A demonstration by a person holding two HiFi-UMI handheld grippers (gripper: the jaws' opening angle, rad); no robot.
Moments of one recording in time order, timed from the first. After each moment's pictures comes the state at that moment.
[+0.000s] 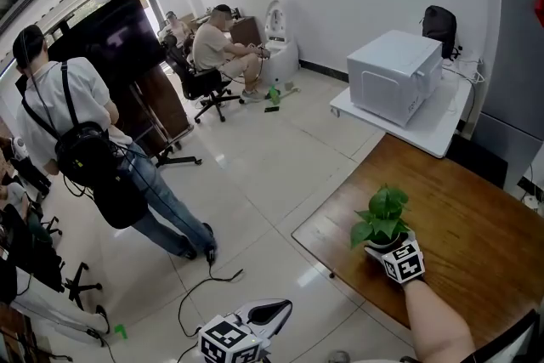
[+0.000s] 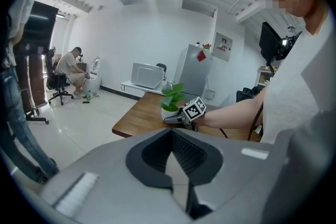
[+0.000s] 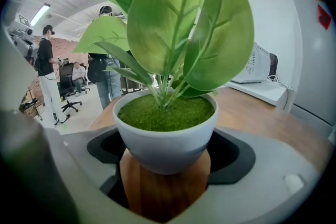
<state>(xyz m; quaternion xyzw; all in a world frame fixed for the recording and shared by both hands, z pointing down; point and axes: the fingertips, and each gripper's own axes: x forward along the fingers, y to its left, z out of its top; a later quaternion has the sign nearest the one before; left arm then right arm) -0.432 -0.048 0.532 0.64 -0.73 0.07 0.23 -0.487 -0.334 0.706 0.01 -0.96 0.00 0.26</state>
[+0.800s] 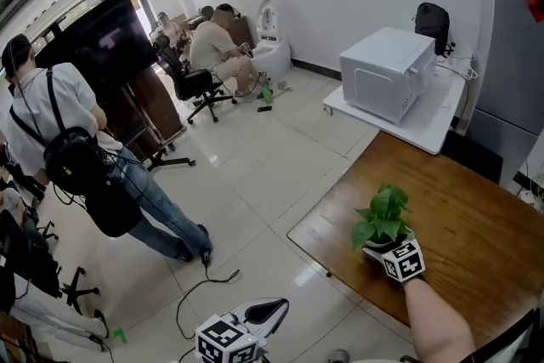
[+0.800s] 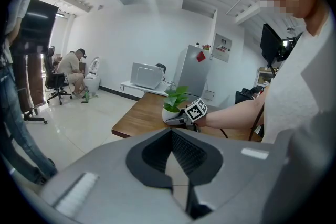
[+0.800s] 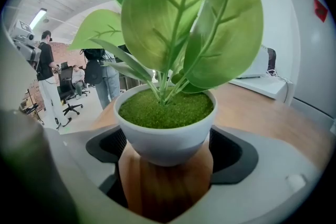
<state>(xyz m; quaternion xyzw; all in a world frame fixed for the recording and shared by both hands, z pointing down) -0.440 -0.050 0.534 0.64 -0.73 0.07 0.23 -0.481 -0.337 0.714 0.01 -0.96 0.02 0.27</state>
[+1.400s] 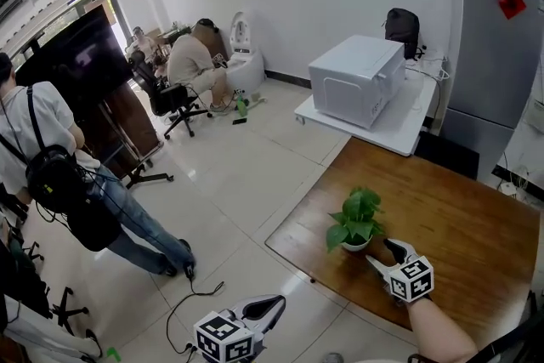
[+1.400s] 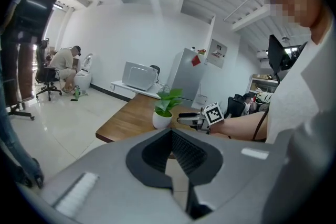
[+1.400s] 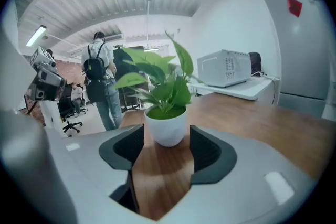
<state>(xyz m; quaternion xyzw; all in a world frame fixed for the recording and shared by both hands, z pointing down) -0.429 -0.081 0.532 0.67 -0.70 0.03 0.24 -0.396 -0.328 0.645 0.02 -0.98 0.07 0.19</state>
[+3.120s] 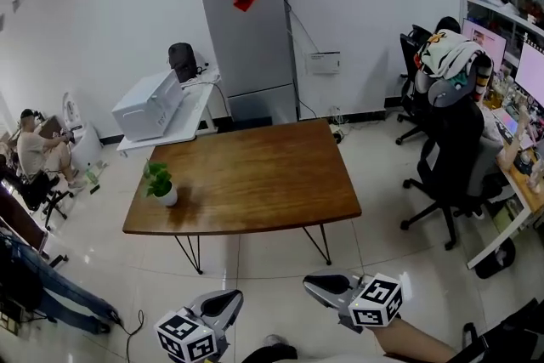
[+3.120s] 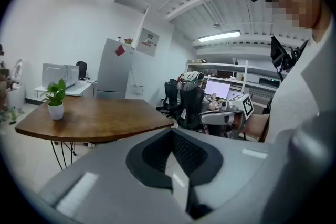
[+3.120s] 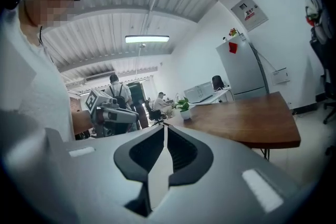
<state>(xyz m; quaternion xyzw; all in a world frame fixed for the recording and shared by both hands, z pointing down) 0.025 0.066 0.450 0.86 -0.47 0.09 0.17 0.139 0.022 0.471 0.13 -0.98 0.15 0.05</state>
